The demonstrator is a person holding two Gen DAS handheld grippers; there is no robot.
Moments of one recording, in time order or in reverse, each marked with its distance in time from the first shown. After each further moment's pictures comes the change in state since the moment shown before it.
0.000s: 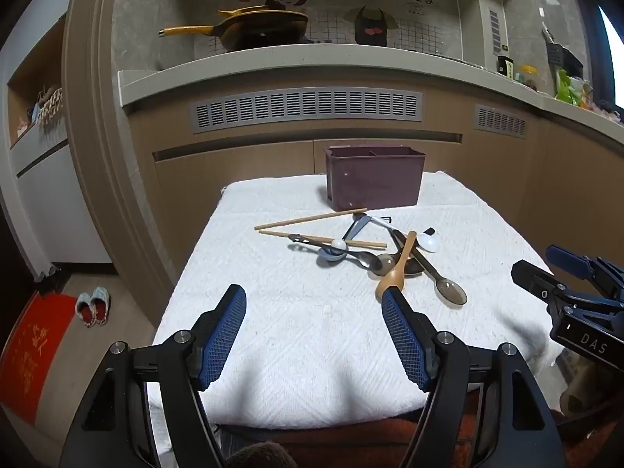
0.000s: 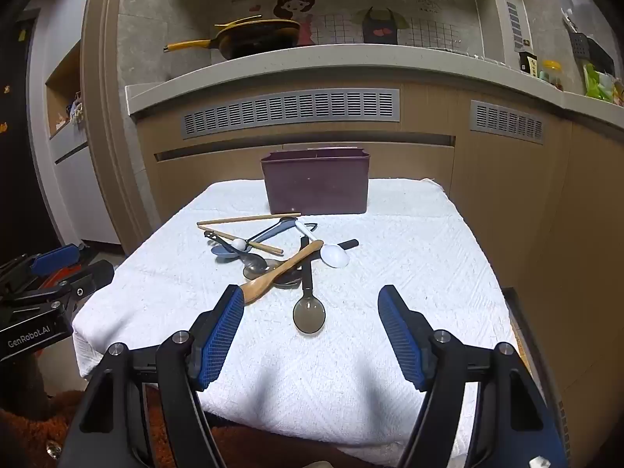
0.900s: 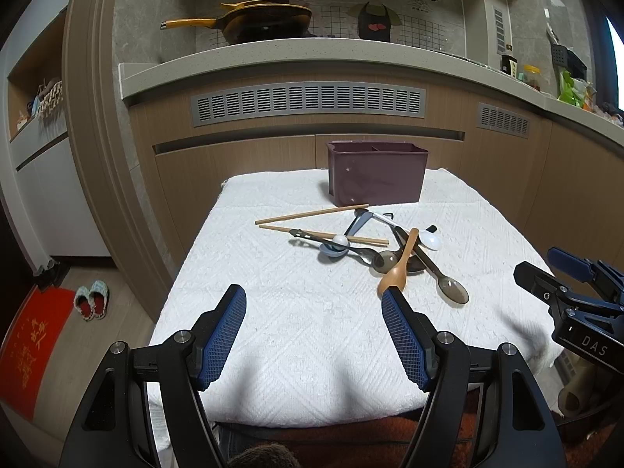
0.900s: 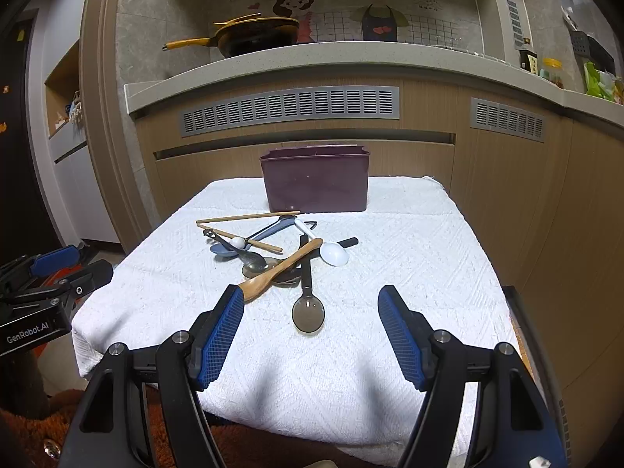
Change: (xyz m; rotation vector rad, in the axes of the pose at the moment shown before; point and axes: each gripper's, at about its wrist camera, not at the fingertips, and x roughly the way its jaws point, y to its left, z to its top) left arm 0.005 0.002 -0.001 -0.005 0.017 0.007; right arm 0.003 -0.001 -0.001 -0.002 0.009 0.002
